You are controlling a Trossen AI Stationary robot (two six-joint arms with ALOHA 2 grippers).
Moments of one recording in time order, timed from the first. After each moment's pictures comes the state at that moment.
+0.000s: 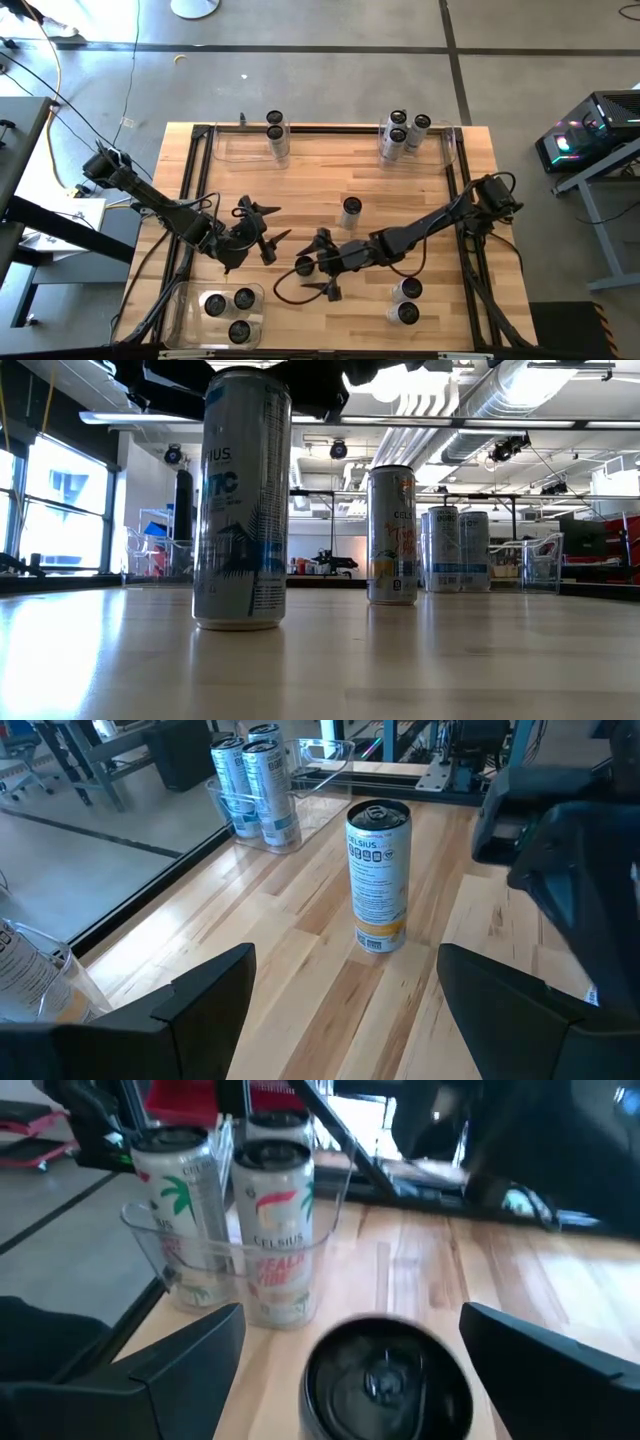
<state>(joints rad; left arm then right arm) -0.55 1.25 0.77 -0.16 -0.98 -0.44 0.37 1.86 1.18 0.36 0.17 0.01</state>
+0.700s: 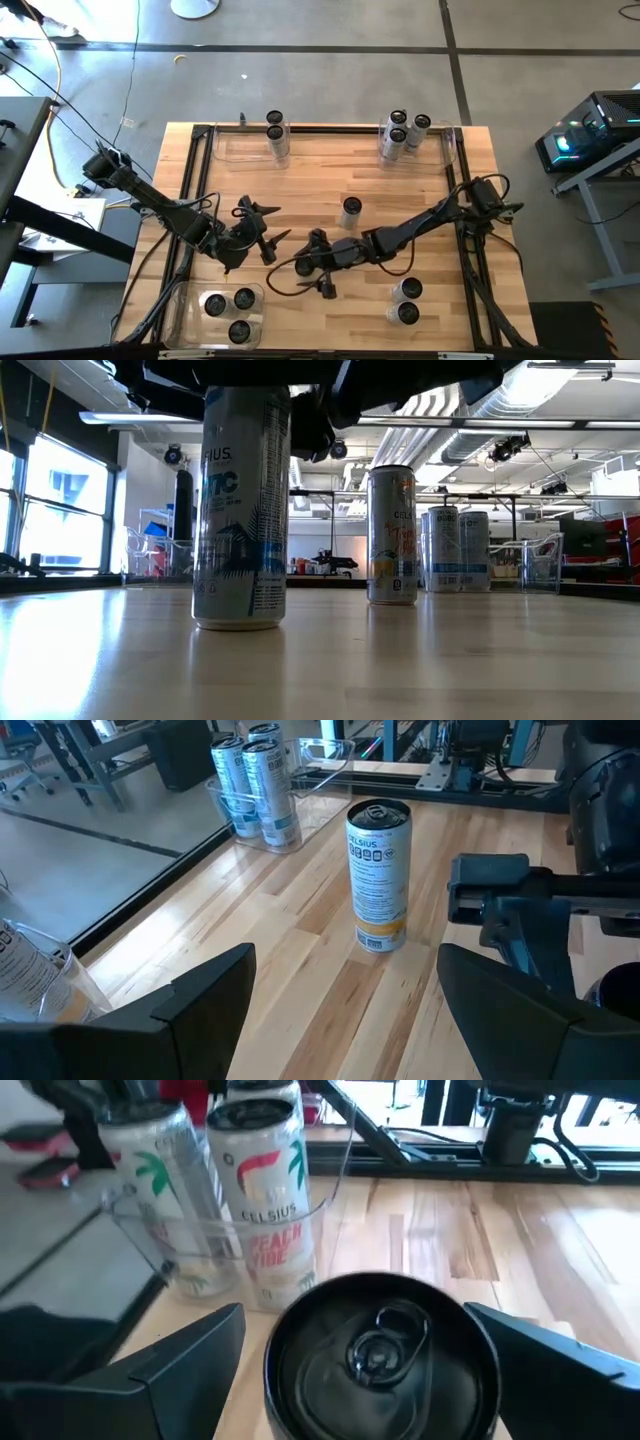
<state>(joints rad) -0.55 1.25 0.77 -0.16 -0.98 -0.44 0.33 1.94 1.18 0.41 0.10 0.12</state>
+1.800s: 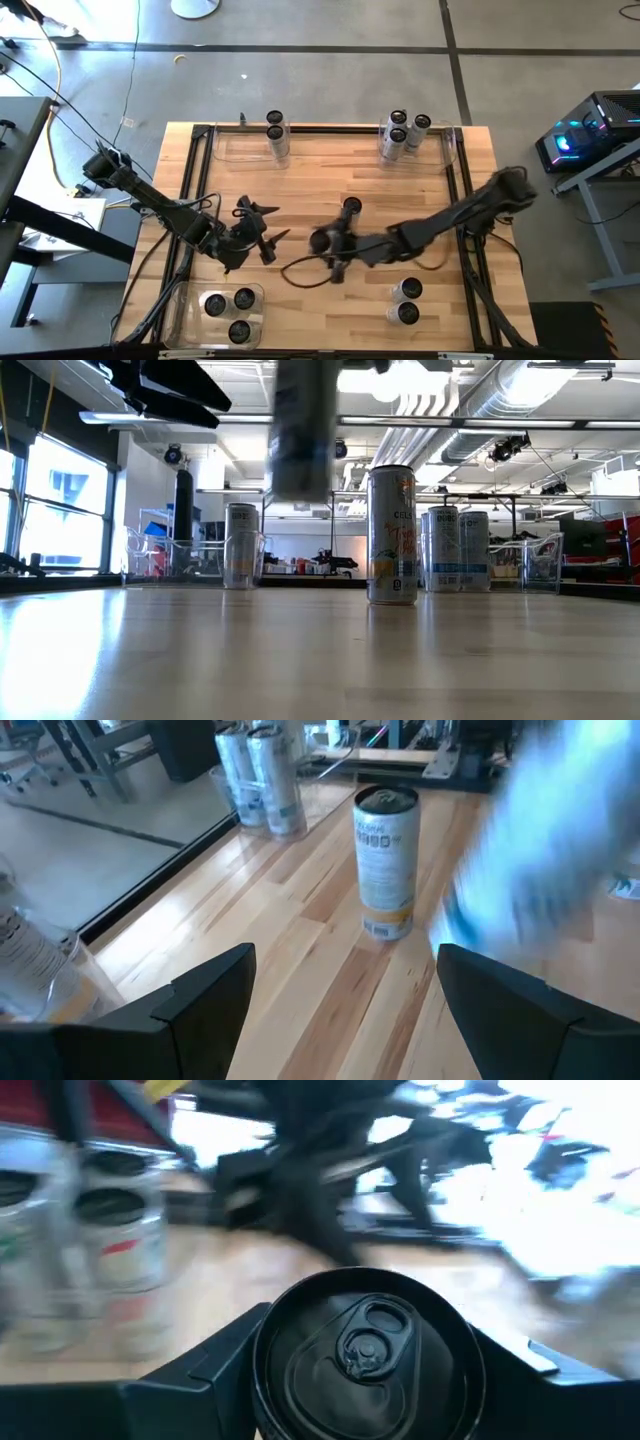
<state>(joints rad) -0.55 1.25 0.77 -0.22 -0.98 -0.47 0.41 1.66 1.18 0.16 0.60 -0.04</state>
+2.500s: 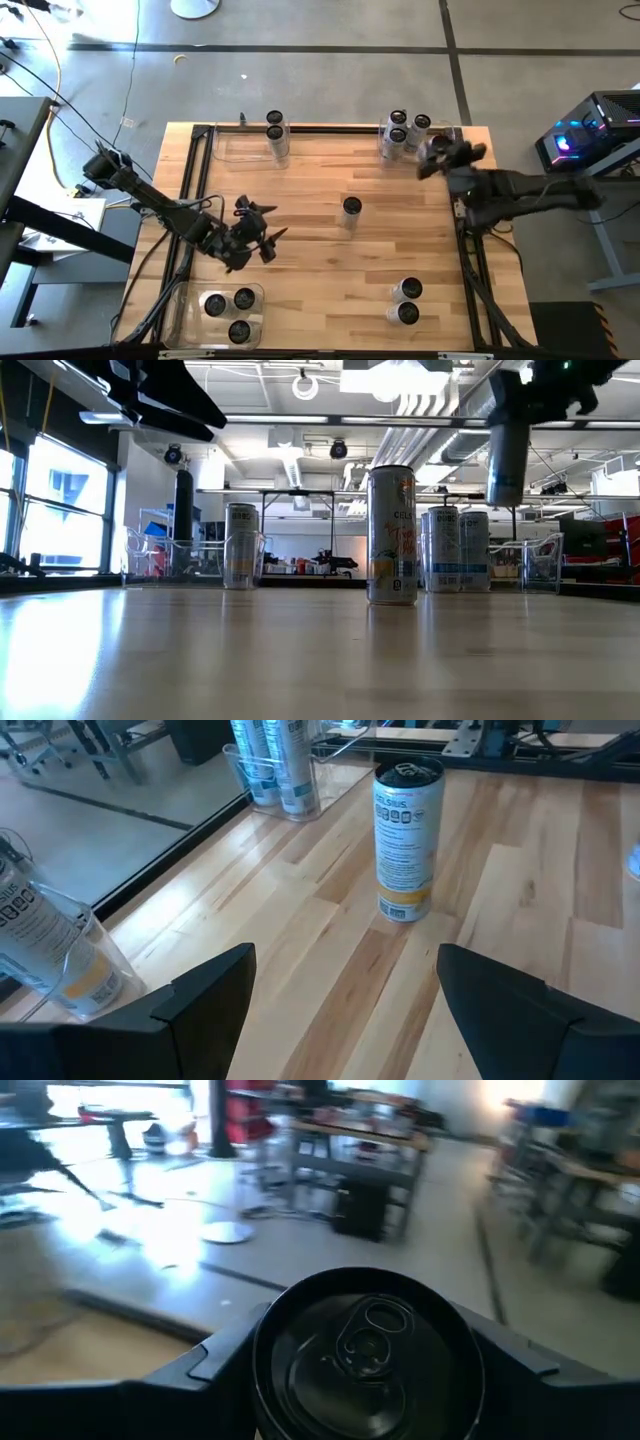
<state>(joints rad) -0.53 1.26 0.77 -0.29 -0.98 -0.54 0.03 0.66 0.66 -0.49 1.26 0.36</state>
